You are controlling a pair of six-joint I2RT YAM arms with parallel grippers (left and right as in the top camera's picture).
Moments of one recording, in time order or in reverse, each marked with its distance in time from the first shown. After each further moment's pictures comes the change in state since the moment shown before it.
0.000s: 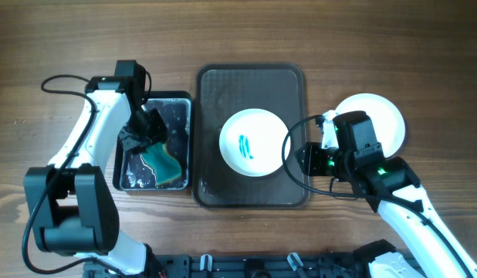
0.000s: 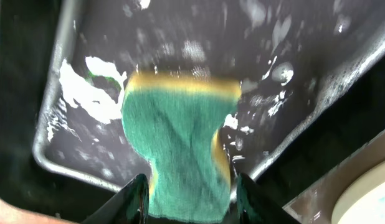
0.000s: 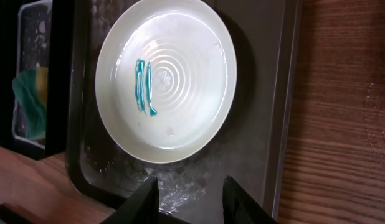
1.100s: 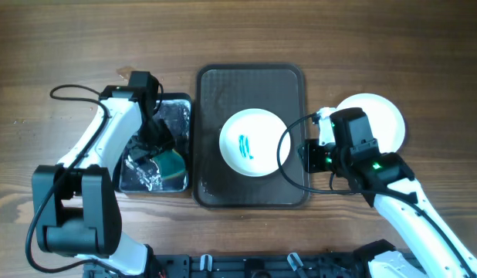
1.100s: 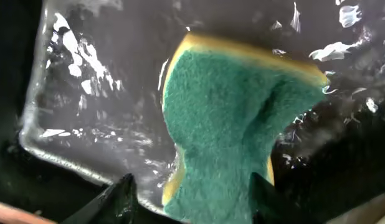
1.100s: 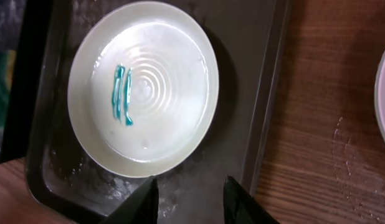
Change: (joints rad) left arm -0.056 -0.011 -0.103 0.063 -0.067 -0.130; right arm 0.000 0.056 0.000 0.048 0.069 -0.131
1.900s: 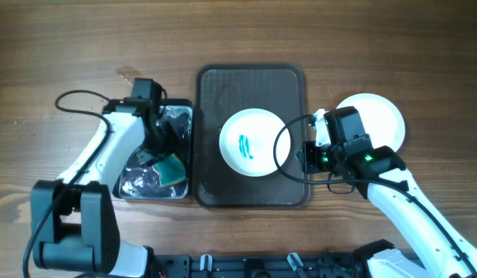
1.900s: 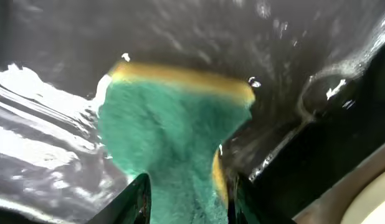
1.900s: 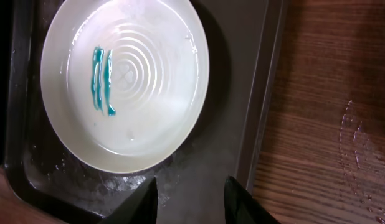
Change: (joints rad) left arm -0.033 -0.086 -0.111 0.151 0.064 0.025; right arm 0.000 0.079 0.000 -0.002 0.000 0.000
